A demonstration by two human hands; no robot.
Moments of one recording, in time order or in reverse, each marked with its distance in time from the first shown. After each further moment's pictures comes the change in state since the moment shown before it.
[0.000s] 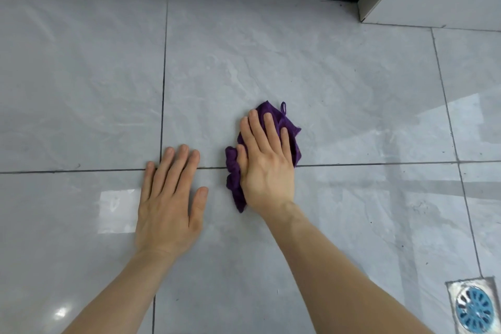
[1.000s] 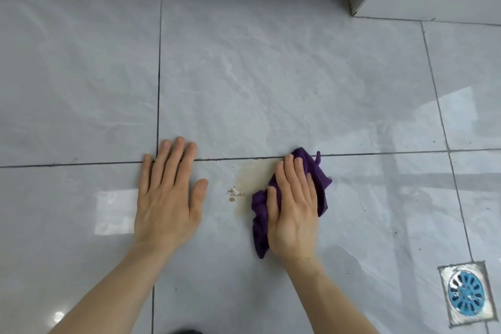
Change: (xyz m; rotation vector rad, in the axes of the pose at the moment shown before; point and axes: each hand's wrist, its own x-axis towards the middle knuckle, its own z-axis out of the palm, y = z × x) left_hand -0.002 0.004 0.001 0.065 -0.019 -0.006; right_hand -0.100 0.028 -0.016 0.172 0.120 0.184
